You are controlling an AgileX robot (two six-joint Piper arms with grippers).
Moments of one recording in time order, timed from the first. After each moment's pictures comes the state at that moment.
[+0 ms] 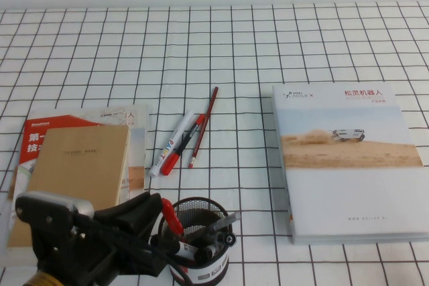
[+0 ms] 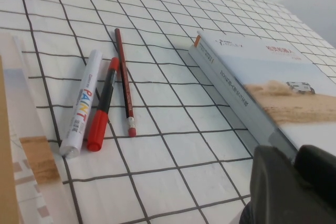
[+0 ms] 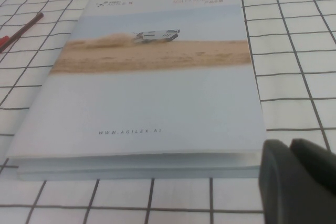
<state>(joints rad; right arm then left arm) 0.12 -0.02 0.03 0.14 0.38 0.03 -0.88 1.21 -0.14 -0.35 -0.77 -0.15</state>
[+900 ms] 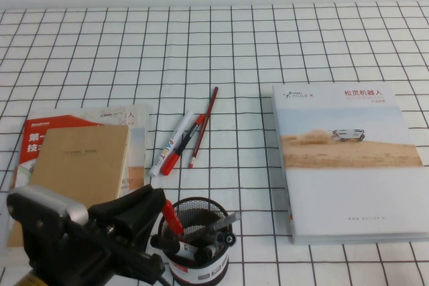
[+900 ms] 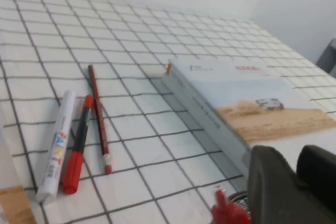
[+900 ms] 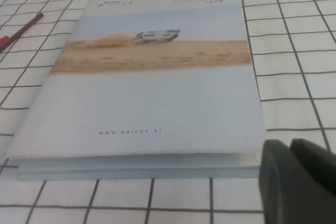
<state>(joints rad) 0.12 -0.02 0.03 0.14 0.38 0.03 -0.88 1.14 -0.14 -0.29 -0.76 -0.09</state>
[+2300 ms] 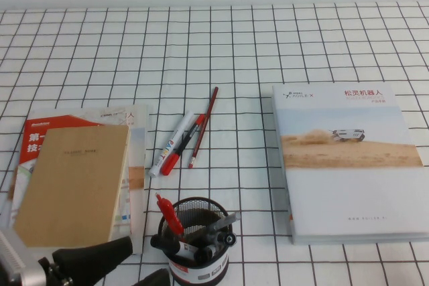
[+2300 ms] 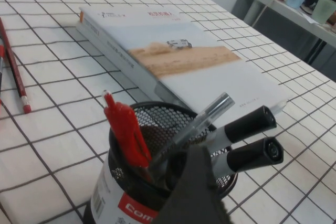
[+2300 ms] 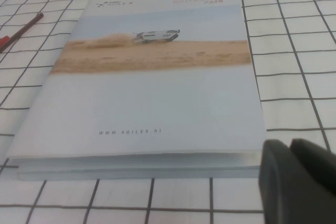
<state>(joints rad) 0.12 -0.02 0.03 0.14 0.38 0.03 -0.86 0.62 -0.10 0.31 -0.20 -0.59</state>
